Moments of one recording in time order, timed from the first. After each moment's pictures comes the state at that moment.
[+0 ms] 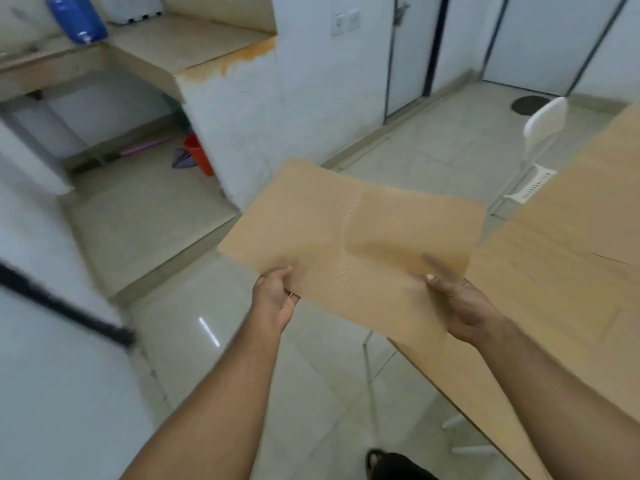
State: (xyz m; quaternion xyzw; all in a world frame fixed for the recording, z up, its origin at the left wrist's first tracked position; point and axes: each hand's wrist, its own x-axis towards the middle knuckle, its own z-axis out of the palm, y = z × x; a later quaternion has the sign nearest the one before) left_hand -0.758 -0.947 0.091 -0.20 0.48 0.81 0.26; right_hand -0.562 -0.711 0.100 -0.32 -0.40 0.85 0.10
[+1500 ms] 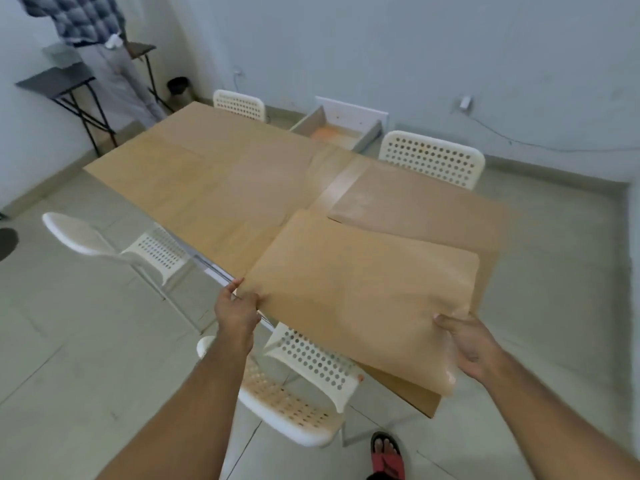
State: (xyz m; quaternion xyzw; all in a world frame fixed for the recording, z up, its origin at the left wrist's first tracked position) left_hand -0.816 -0.440 0.042 0.44 0.61 0.30 0.59; right_hand -0.598 -0.749 0.011 -0.64 0.11 0.39 0.65
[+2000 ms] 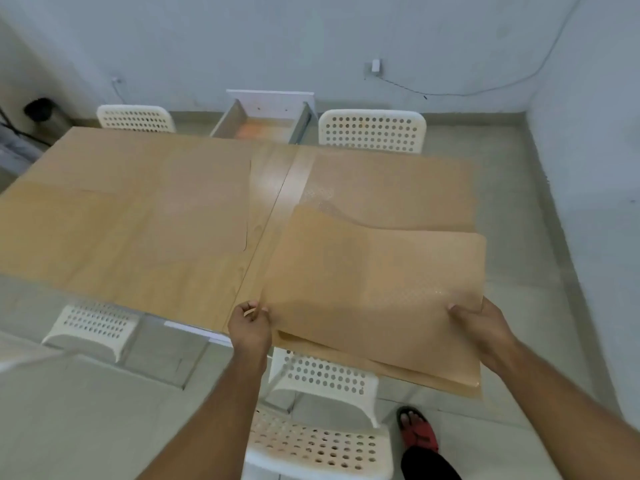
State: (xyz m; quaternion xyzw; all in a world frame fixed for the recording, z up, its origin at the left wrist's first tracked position) left_hand -0.760 -0.375 -0.013 0.60 0.56 0.14 0.56; right_hand -0.628 -0.727 -0.016 -0.71 0.23 0.23 0.63
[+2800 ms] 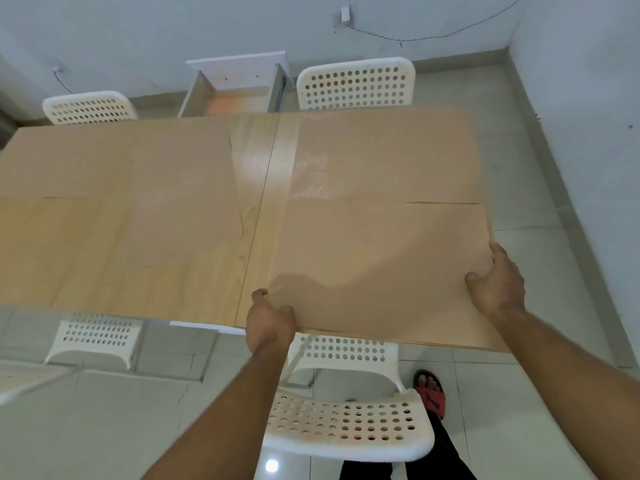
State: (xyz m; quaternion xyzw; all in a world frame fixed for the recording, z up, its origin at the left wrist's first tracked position) left_hand -0.762 -0.358 -0.024 0.83 0.46 -0.08 0.29; right_hand -0.643 -0.695 -0.037 -0.91 0.21 0.10 0.34
